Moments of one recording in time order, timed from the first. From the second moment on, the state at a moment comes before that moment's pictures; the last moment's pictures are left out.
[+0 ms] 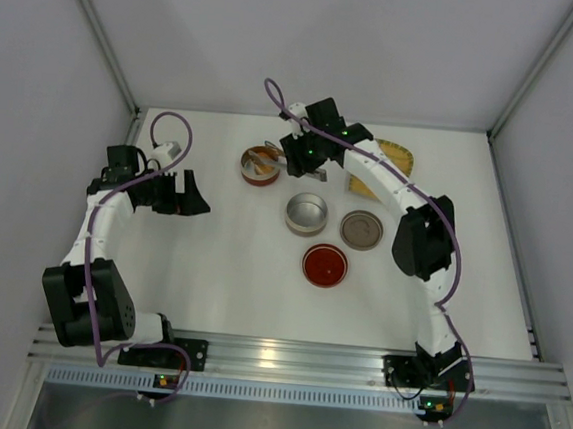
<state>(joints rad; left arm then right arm) 0.23 1.36 1.04 -0.66 0.72 0.16 0.60 2.19 2.10 -0.72 -0.21 -0.12</state>
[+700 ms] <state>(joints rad) 0.23 1.27 1.06 -0.77 0.74 0.38 0.13 1.77 1.83 -0.82 -0.28 -0.31</state>
